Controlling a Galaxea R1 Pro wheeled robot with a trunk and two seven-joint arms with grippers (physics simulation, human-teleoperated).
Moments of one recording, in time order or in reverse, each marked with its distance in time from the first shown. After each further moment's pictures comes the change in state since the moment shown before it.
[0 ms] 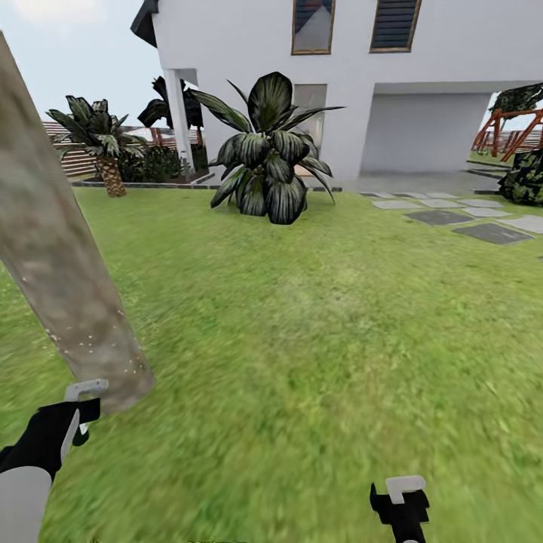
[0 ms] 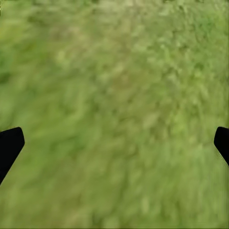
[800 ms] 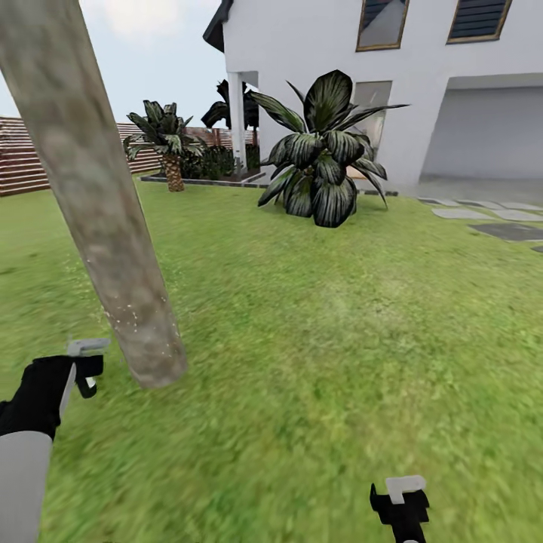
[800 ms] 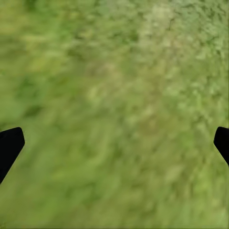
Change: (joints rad) left arm -0.098 0.016 -0.079 -0.208 0.001 0.197 -0.108; right arm 0.000 0.000 0.000 0.000 0.001 0.002 0.000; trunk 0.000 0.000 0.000
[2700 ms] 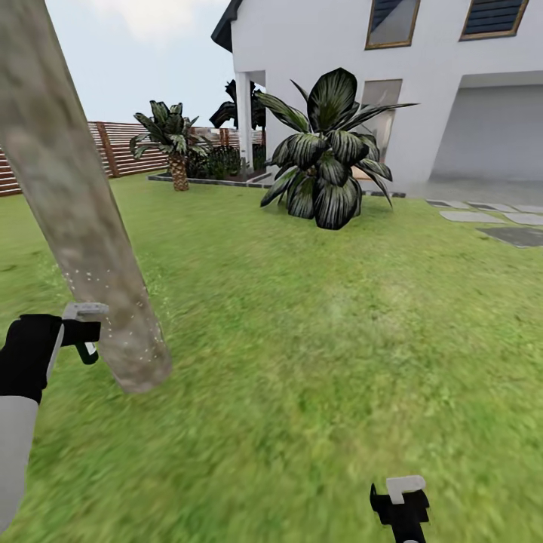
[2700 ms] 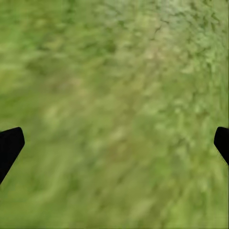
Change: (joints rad) left arm -0.133 0.089 -0.145 -0.066 0.001 0.158 -0.150; right arm 0.000 0.000 0.000 0.000 0.000 0.000 0.000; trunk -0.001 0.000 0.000
